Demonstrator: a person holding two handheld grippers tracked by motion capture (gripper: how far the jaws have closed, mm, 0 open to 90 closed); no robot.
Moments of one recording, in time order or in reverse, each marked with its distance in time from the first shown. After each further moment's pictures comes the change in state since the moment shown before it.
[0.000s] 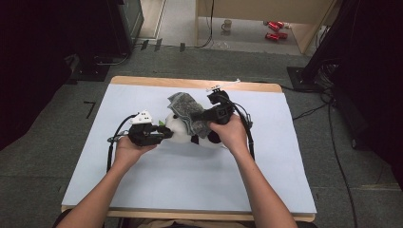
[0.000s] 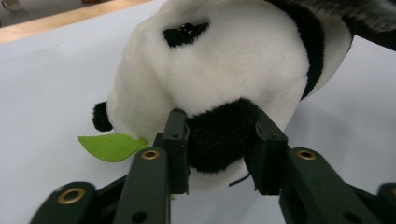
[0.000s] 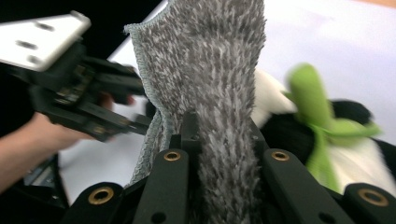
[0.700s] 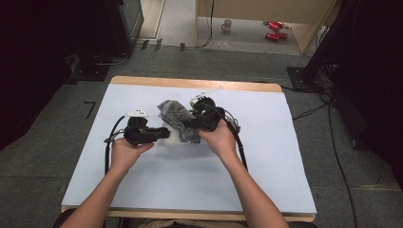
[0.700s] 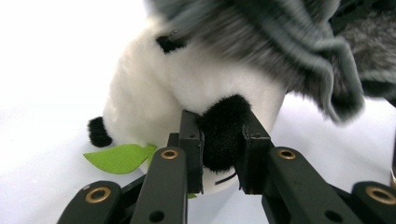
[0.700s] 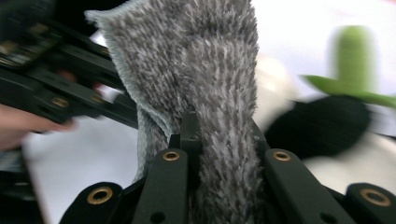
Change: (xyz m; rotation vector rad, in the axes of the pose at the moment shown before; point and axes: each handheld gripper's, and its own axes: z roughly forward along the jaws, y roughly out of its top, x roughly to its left) left arm 0.004 0.007 -0.018 0.043 -0.034 -0.237; right arm 0.015 -0.007 0.027 0.062 -0.132 -0.102
